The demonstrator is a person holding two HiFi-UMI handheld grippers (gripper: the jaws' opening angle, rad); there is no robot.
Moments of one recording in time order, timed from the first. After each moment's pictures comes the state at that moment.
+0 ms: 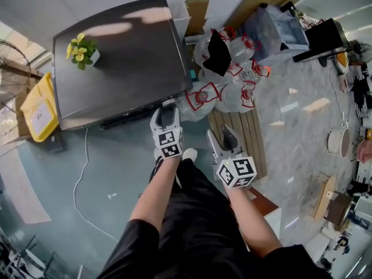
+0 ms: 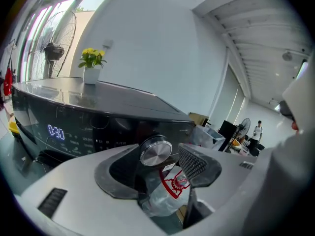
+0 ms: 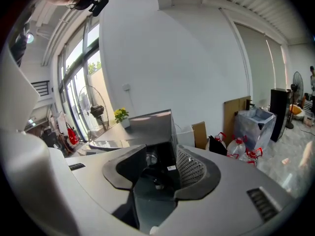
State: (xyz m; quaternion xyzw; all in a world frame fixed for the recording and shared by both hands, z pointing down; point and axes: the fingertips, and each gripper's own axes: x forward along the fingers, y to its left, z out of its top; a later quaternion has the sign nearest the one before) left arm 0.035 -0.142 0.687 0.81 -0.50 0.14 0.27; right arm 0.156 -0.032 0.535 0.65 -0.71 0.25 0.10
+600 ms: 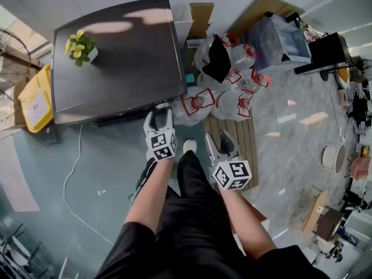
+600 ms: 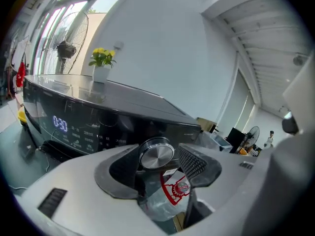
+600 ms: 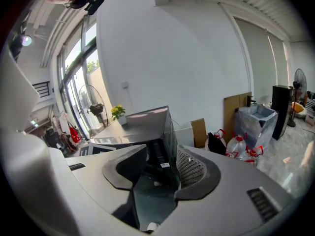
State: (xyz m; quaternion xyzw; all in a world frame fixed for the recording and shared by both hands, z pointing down) left arm 0.037 -0.150 0.692 0.78 -0.54 0.11 0.29; right arm 0.190 -0.037 0.556 0.64 -0.71 0.26 0.11
